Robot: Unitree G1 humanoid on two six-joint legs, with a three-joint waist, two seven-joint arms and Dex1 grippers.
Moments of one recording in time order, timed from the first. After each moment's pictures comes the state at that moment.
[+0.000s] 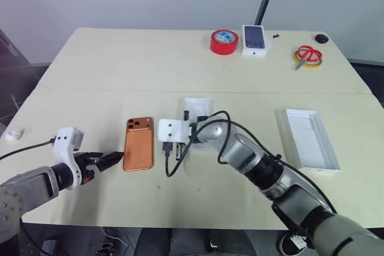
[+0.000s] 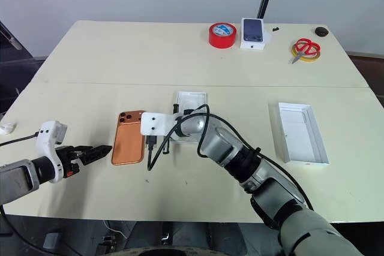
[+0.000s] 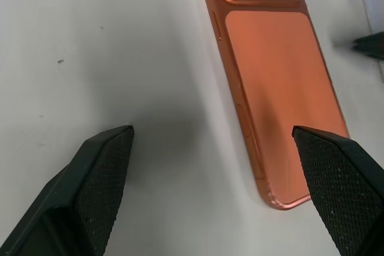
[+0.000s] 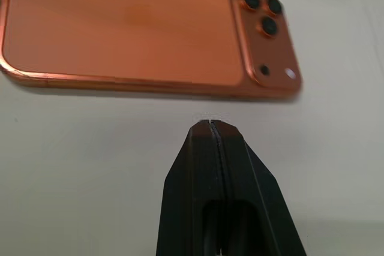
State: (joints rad) left arm 0.02 0.64 0.61 -0.44 -1.07 1.39 -0.21; right arm -0.78 -0.22 0.69 0.10 -0.24 0.43 0.83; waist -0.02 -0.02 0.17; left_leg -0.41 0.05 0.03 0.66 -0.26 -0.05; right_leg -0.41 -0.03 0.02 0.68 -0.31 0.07
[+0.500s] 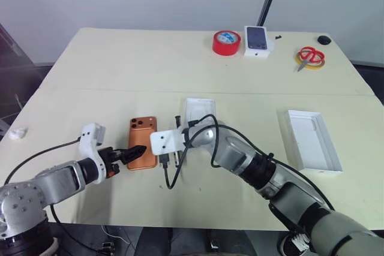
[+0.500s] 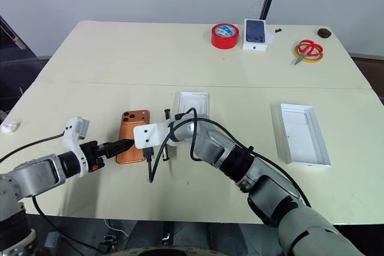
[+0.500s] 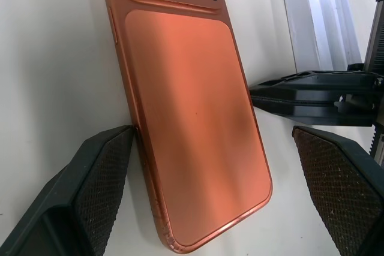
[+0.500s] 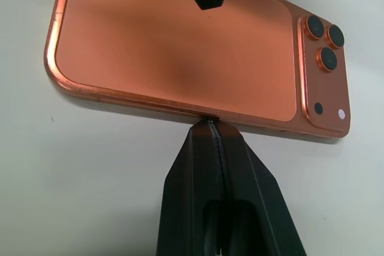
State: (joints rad) left arm -0.11 0.44 0.59 -0.43 -1.24 1.52 0.00; right arm -0.79 -0.22 0.75 0.12 -0.35 0.36 0.88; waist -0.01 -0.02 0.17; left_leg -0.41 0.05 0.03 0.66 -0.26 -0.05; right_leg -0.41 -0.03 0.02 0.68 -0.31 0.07
